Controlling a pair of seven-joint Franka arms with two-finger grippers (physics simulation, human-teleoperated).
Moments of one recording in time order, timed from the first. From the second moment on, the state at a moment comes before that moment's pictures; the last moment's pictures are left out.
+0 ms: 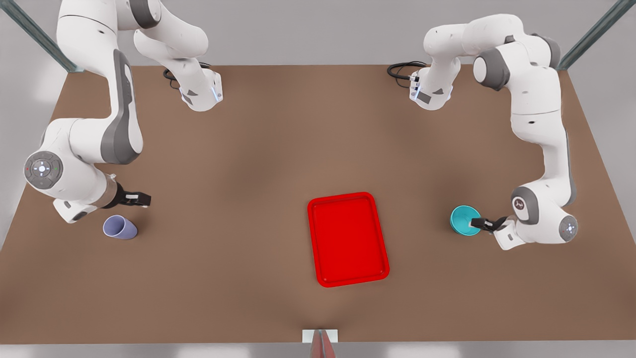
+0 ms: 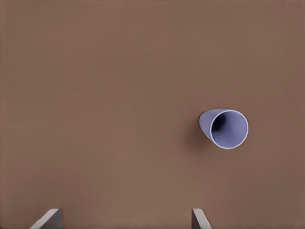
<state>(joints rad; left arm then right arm) 0.08 0.74 0.12 -1.54 -0.29 1.97 0.59 0.01 0.29 0.01 -1.51 -0.08 1.68 0.06</state>
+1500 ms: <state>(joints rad) -0.33 0.94 -0.04 -1.31 -0.50 2.29 -0.18 -0.06 0.29 0.04 -1.54 -0.06 1.71 0.10</state>
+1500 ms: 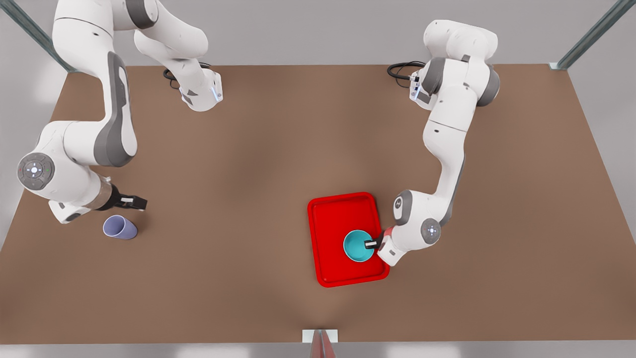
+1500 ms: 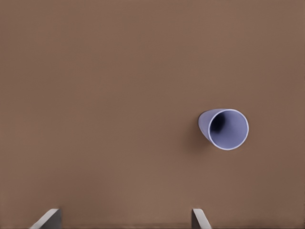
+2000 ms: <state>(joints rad) -0.32 0.76 0.18 -1.17 -0.46 1.91 -0.12 -0.09 0.51 -0.07 -1.60 -0.06 1.96 -0.08</state>
